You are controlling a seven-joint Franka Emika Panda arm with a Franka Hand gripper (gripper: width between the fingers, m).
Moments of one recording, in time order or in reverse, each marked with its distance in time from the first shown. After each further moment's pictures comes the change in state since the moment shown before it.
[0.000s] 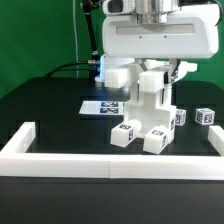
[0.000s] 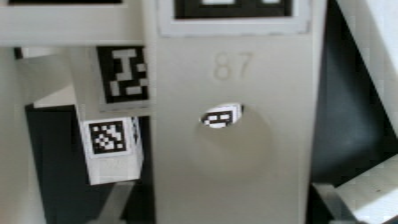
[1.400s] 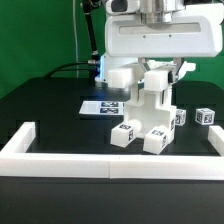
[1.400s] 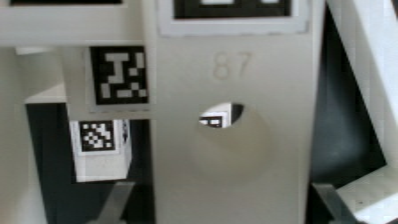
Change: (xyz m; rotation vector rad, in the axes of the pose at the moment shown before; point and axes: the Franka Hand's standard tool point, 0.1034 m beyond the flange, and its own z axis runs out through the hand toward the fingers) arm -0.004 -0.006 -0.001 0.001 0.001 -0.064
